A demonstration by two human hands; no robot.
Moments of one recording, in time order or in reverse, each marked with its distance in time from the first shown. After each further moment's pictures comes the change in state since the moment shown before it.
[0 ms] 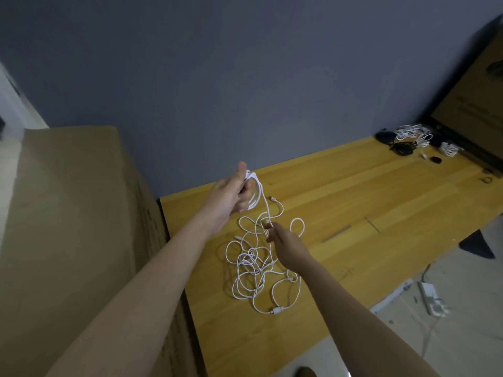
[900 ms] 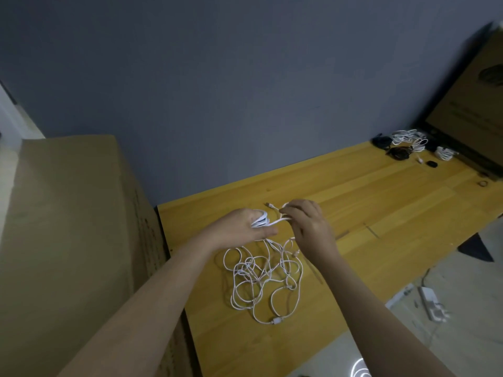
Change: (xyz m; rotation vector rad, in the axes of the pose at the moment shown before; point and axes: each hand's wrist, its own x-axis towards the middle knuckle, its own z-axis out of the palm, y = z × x) left_hand 0.003 -0.023 0.002 0.922 -0.263 -0.053; right_hand 0.006 0.000 -0.051 -0.322 0.624 -0.591
